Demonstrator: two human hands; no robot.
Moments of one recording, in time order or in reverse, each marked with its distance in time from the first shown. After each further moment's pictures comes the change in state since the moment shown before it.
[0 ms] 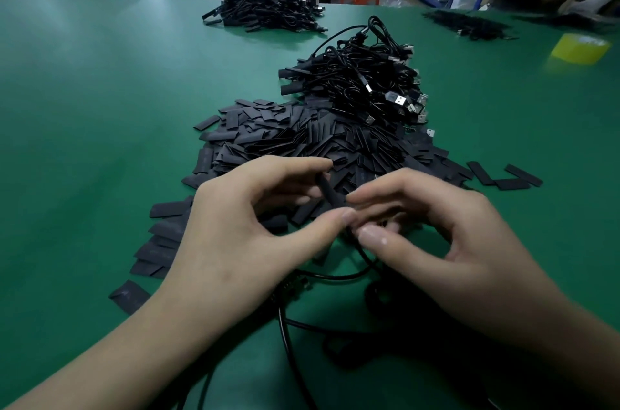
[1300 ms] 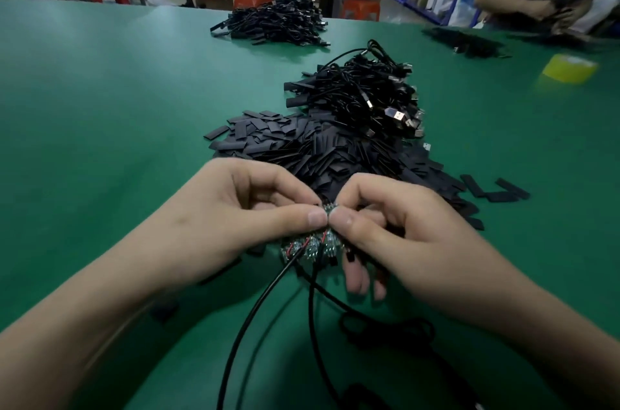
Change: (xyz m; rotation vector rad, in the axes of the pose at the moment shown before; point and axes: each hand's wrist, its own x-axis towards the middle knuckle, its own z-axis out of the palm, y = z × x) left_hand 0.020 0.018 -0.042 -0.240 -0.377 -0.307; right_hand 0.021 -0.032 0.008 0.149 -0.253 0.200
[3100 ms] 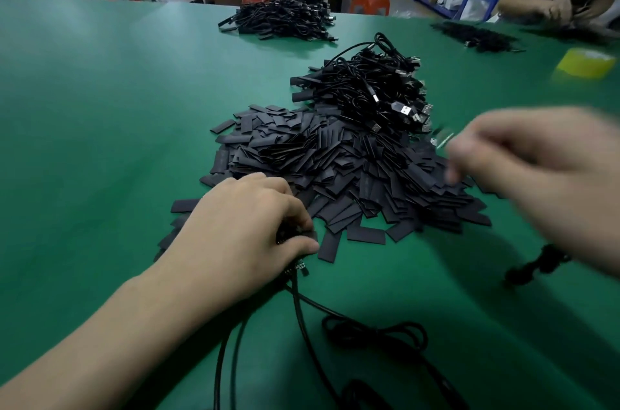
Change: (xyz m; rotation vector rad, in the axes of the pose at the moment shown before) left_hand 0.002 -0.021 0.017 1.127 0.137 0.107; right_hand -0.016 -0.002 -0.053 -0.752 0.335 0.006
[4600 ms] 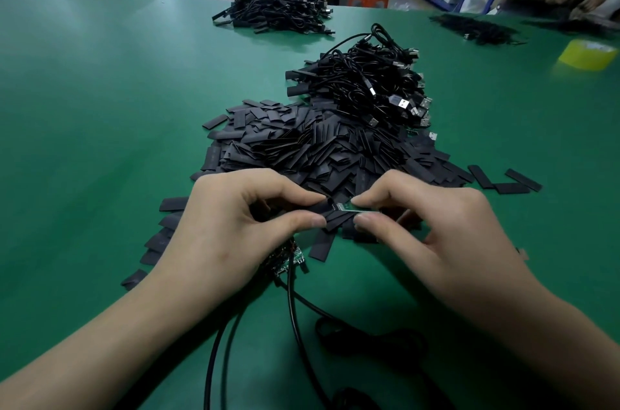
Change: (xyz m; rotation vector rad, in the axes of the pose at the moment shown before) left_hand 0.001 -0.005 0.018 -0.685 0.297 0.000; right_hand -0.010 -0.001 0.058 0.275 0.097 -0.204
